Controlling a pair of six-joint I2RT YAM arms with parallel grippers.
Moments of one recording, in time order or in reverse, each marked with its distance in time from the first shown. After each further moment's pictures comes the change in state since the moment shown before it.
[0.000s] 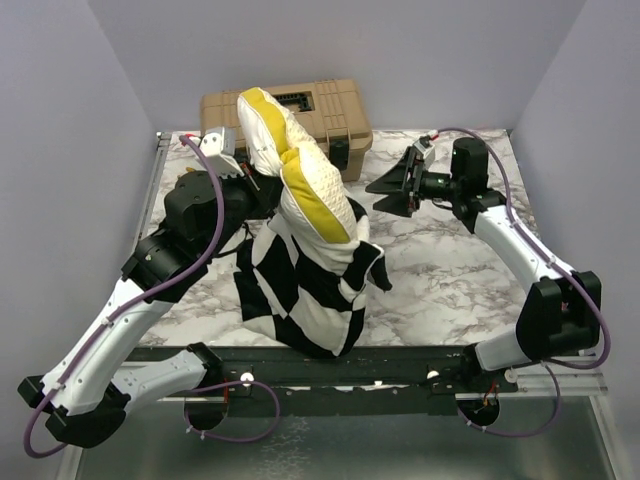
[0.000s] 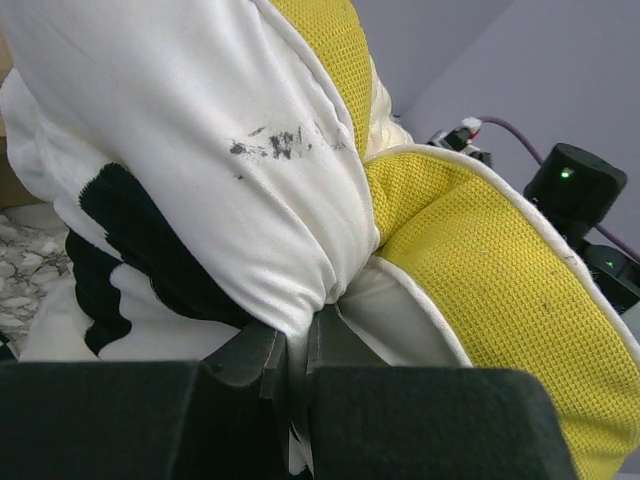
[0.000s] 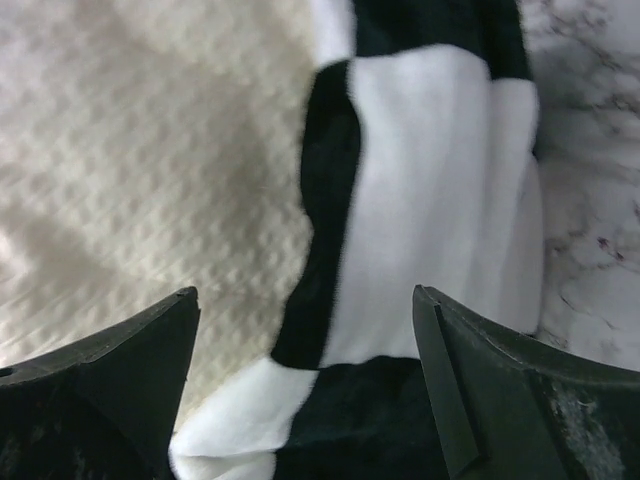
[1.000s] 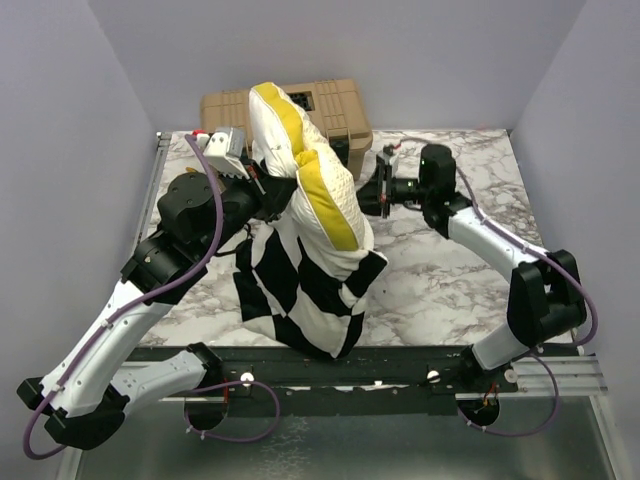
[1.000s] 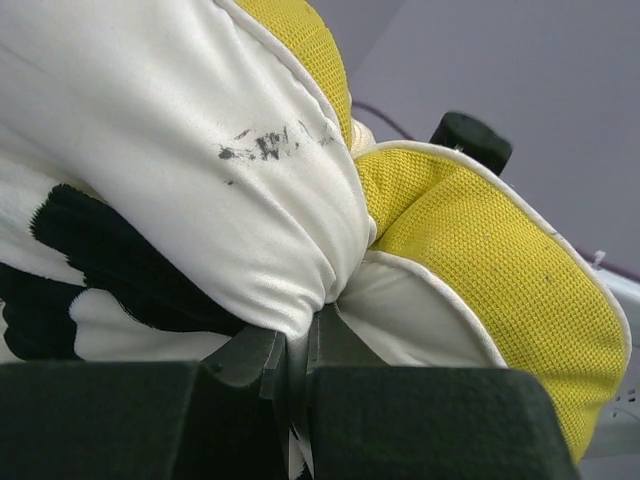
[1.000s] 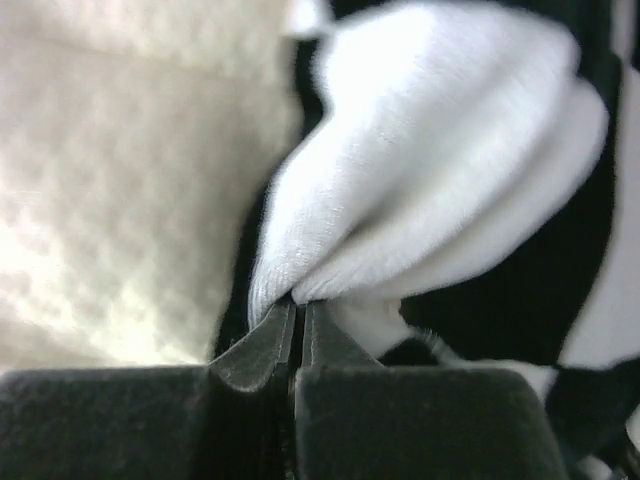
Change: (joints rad) left arm 0.000 -0.018 -0.024 0.100 0.182 0.062; right arm 0.177 0.114 -0.127 0.340 -0.051 0.338
